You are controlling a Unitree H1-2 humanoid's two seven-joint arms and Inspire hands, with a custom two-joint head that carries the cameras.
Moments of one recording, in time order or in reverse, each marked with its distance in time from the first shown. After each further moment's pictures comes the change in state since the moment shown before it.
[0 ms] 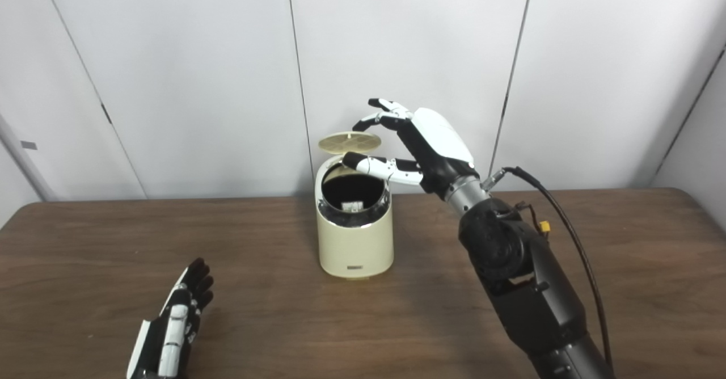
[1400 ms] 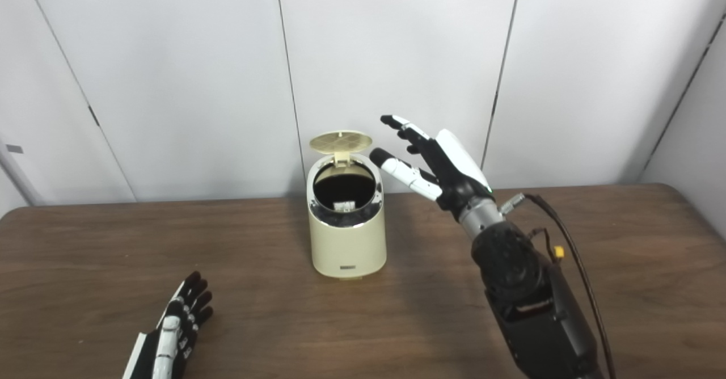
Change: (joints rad) left arm 0.028 0.013 0.014 -0.042 -0.001 0.071 -0.021; right arm 0.073 0.014 -0.063 -0.105 0.131 0.172 0.035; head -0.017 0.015
